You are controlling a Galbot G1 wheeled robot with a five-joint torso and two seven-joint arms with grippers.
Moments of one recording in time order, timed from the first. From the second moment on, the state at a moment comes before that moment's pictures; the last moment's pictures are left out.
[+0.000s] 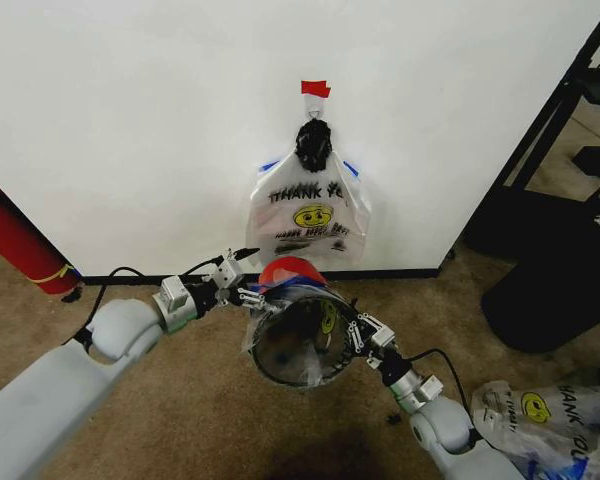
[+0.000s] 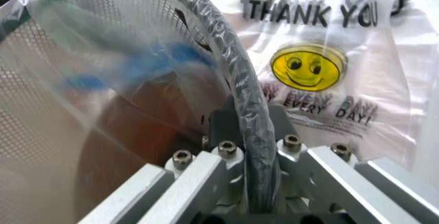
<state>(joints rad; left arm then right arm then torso) 0.82 -0.71 -0.08 -1.80 -0.39 0.01 0.47 -1.24 1.17 0.24 1.64 0.25 0.57 -0.36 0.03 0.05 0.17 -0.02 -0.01</state>
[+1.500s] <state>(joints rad) 1.12 -0.79 -0.22 -1.97 -0.36 0.11 -0.01 -1.33 1.30 0.21 1.91 1.19 0.16 0.29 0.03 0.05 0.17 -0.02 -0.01</state>
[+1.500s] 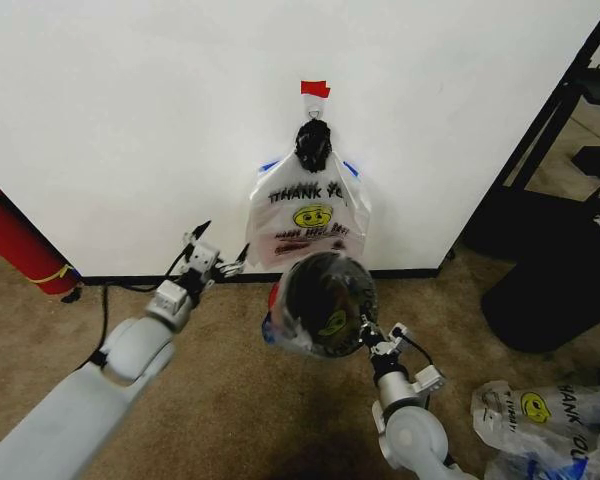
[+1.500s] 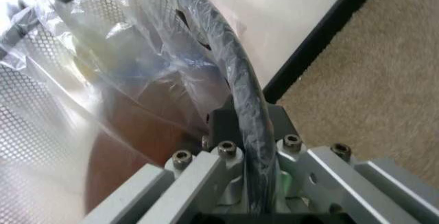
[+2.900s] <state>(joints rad) 1.37 -0.87 -0.40 -2.01 -0.12 -0.49 0.62 -1.22 1.32 0.18 1.94 1.16 -0.16 0.66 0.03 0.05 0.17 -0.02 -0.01</state>
